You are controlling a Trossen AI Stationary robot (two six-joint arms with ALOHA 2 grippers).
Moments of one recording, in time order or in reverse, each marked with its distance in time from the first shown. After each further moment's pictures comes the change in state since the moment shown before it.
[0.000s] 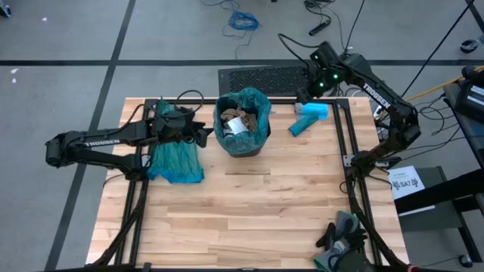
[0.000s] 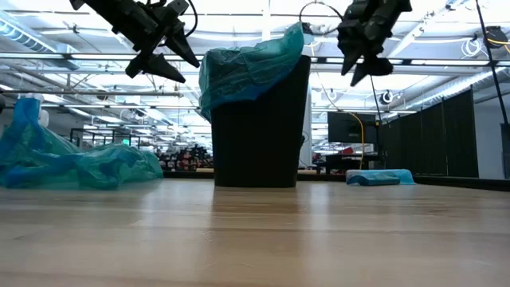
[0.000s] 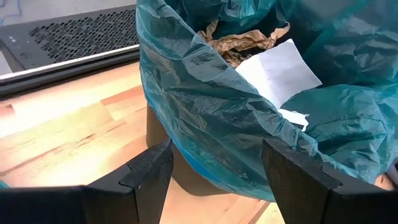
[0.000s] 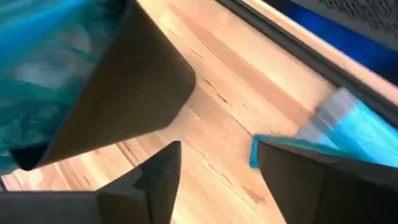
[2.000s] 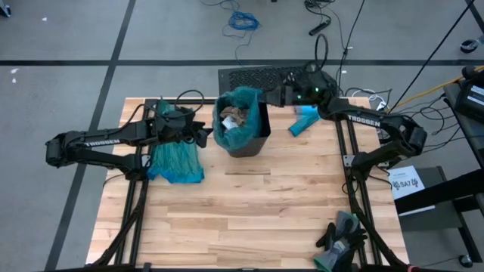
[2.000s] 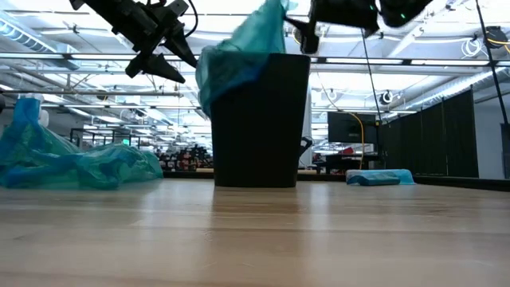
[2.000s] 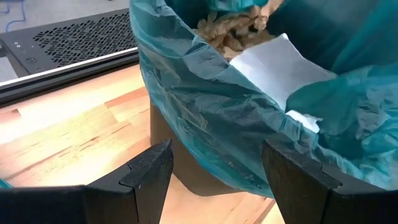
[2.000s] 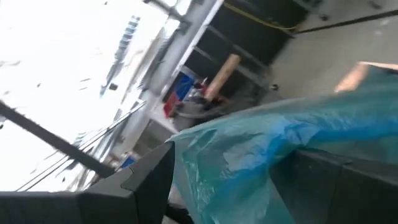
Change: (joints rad) left arm 0.000 0.000 0.000 -0.004 -0.007 0.027; right arm 0.343 -0.110 -0.554 1.744 -0.231 0.993
